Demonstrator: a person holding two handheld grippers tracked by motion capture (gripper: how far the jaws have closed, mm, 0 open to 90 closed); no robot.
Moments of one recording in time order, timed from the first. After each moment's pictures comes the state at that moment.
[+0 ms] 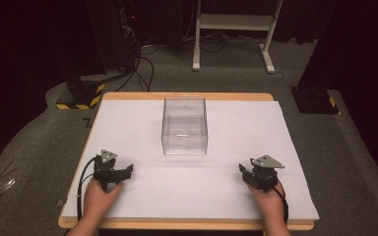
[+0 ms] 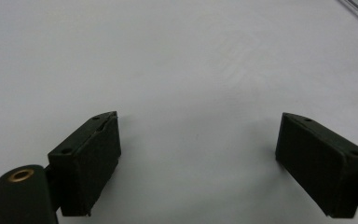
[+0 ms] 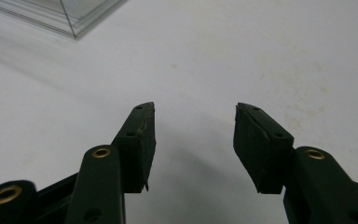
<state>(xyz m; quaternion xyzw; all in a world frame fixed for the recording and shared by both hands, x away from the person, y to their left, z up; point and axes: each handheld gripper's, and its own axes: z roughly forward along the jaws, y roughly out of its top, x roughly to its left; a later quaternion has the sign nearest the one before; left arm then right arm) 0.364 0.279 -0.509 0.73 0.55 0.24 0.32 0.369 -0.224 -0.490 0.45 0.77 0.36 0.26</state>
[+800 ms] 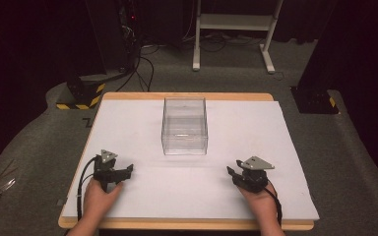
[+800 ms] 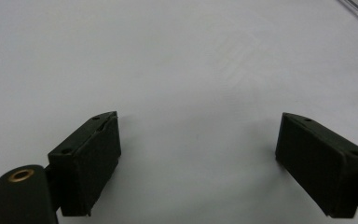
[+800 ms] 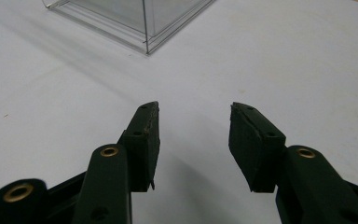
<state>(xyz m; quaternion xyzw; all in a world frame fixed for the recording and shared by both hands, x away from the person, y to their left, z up) 0.364 0.279 -0.509 0.73 0.55 0.24 0.32 0.363 -0.195 -0.485 0.39 0.80 0.39 0.23</state>
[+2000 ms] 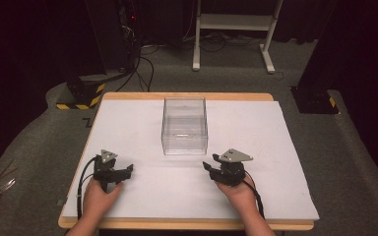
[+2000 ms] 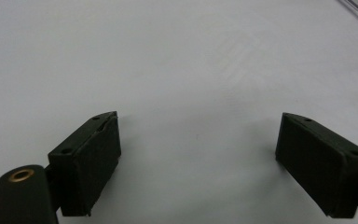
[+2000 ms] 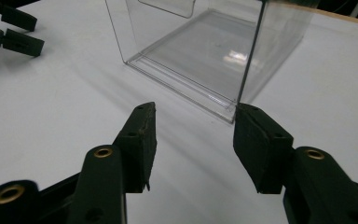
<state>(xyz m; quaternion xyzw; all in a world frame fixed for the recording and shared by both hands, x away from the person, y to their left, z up) 0.364 0.279 -0.509 0.73 0.55 0.24 0.32 0.372 -0.131 -0.463 0.36 0.80 0.45 0.17</state>
